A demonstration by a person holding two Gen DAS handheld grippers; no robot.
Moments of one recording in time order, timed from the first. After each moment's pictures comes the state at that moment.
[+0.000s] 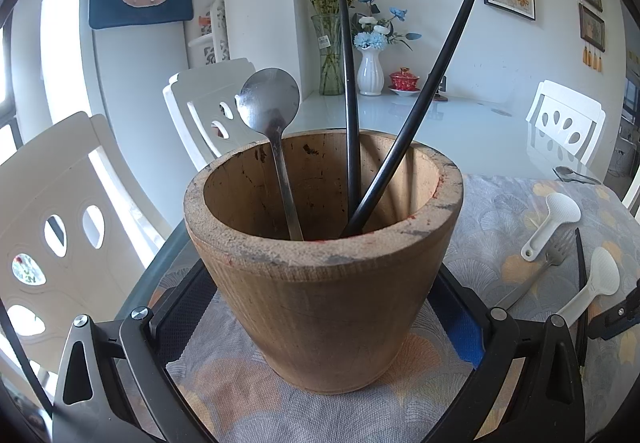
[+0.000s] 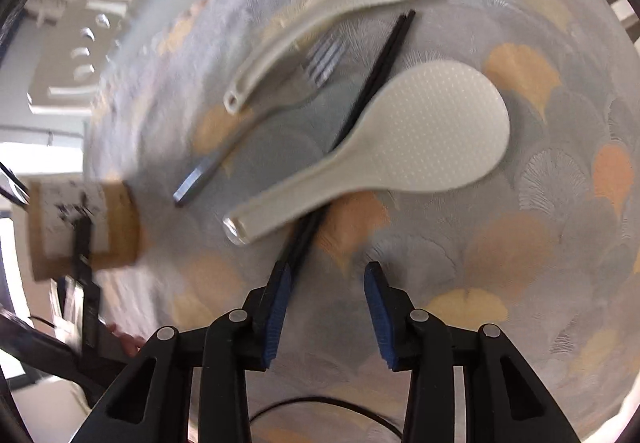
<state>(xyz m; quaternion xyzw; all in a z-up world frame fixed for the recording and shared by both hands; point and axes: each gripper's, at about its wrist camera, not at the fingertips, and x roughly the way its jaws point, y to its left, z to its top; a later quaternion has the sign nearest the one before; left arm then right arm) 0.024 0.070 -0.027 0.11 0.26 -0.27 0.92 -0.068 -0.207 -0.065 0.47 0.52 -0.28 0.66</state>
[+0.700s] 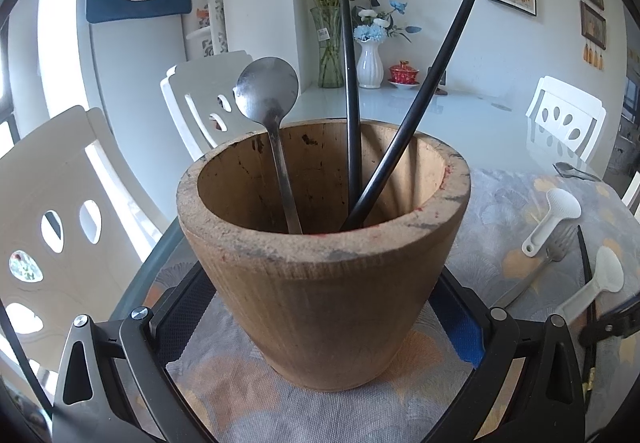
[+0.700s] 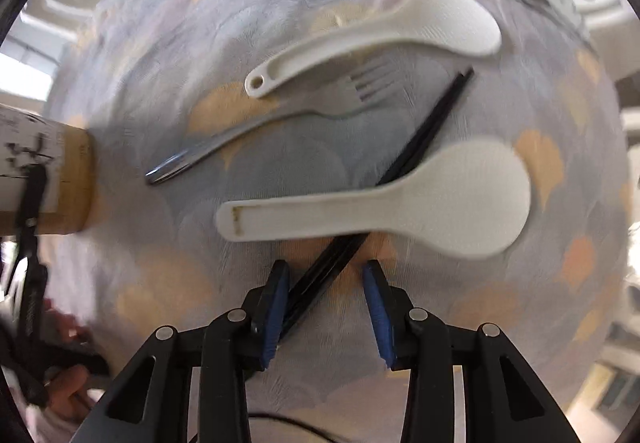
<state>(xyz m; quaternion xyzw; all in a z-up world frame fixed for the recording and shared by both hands) 0.024 0.068 -0.031 0.11 0.28 -0.27 0.92 -0.015 -0.203 -0.064 0.33 0.60 -0.28 0.67</state>
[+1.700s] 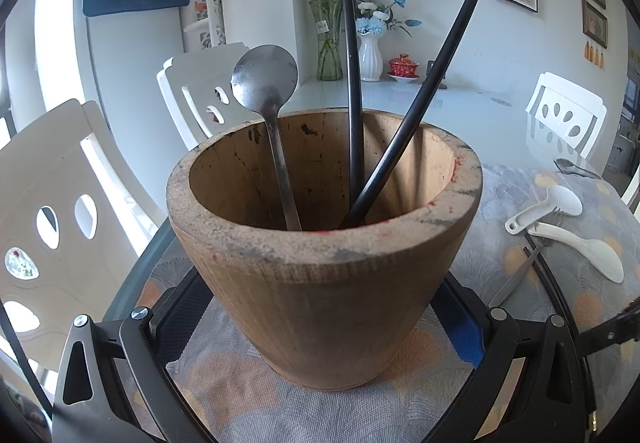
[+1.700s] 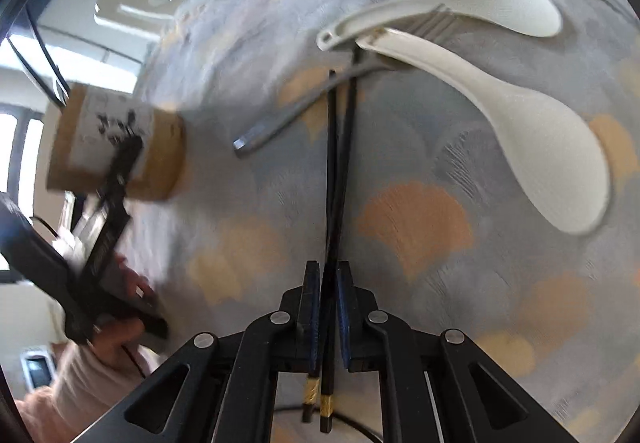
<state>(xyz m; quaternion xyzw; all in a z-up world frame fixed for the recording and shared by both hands) 0.030 0.066 -0.033 0.11 0.29 -0.27 0.91 -0.035 -0.193 -0.068 0.39 0.55 -0.14 0.73</state>
